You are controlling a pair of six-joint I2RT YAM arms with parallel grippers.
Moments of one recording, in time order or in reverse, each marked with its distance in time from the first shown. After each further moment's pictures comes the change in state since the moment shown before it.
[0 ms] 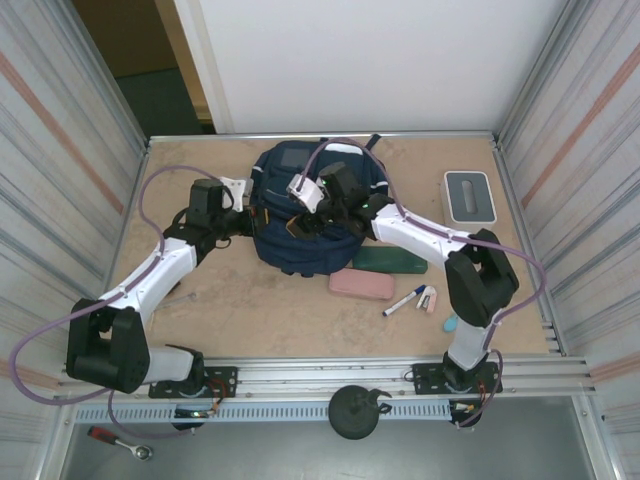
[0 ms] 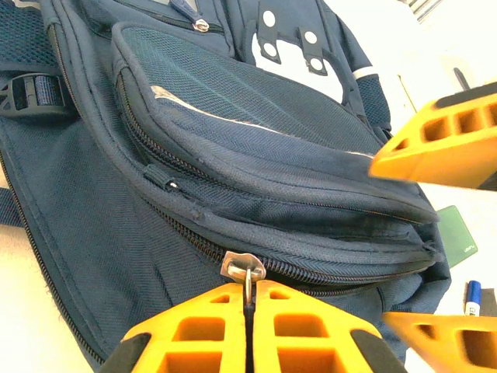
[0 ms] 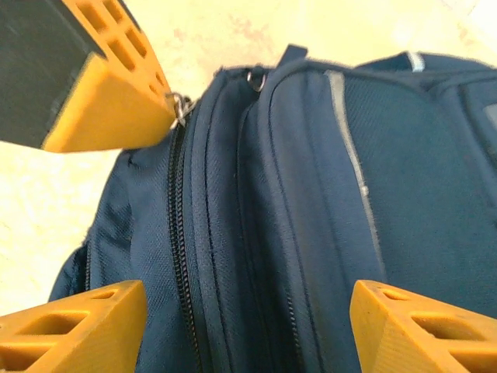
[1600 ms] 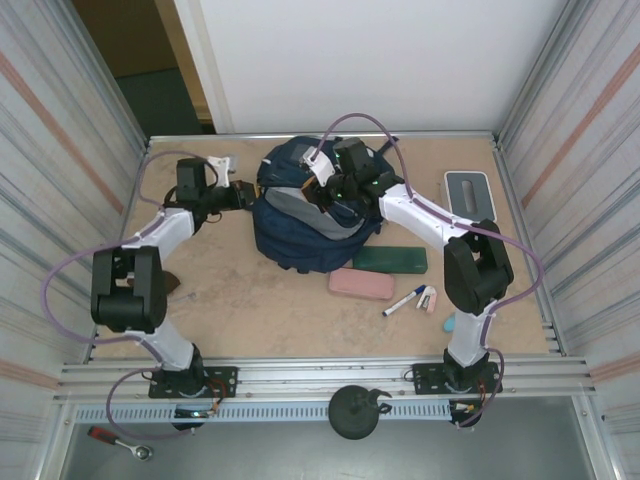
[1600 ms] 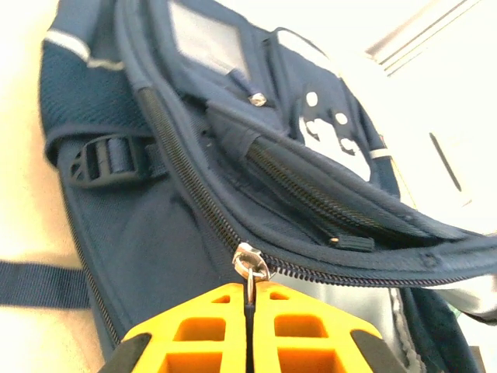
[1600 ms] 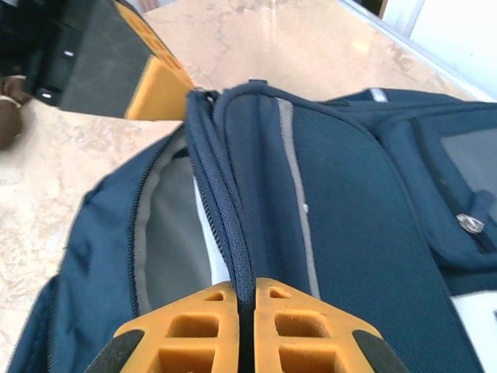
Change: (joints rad) left arm 0.202 0.311 0.160 0.205 0.262 0.000; right arm -0.131 0.060 0.149 -0.031 -0.085 0.066
